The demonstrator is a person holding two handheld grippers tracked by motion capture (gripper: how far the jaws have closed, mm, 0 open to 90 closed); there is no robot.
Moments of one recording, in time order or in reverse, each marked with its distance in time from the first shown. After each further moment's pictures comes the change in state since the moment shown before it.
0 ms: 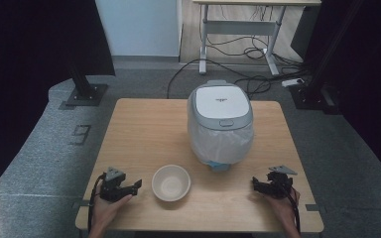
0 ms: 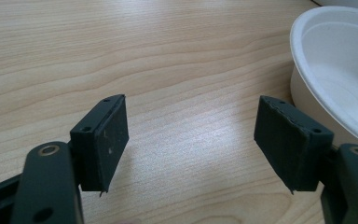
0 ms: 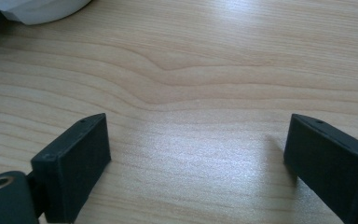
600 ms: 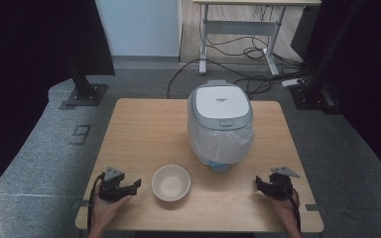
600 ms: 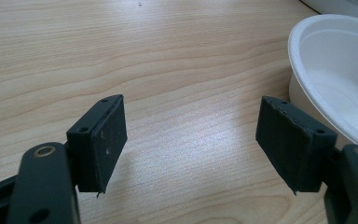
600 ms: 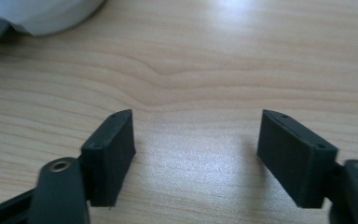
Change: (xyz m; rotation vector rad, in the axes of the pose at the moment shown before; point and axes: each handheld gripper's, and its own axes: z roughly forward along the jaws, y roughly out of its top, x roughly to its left) left arm 0.001 0.001 -0.003 -0.020 0.003 -0.005; right arm 0.000 -0.002 -0.010 -0.039 -0.010 0.014
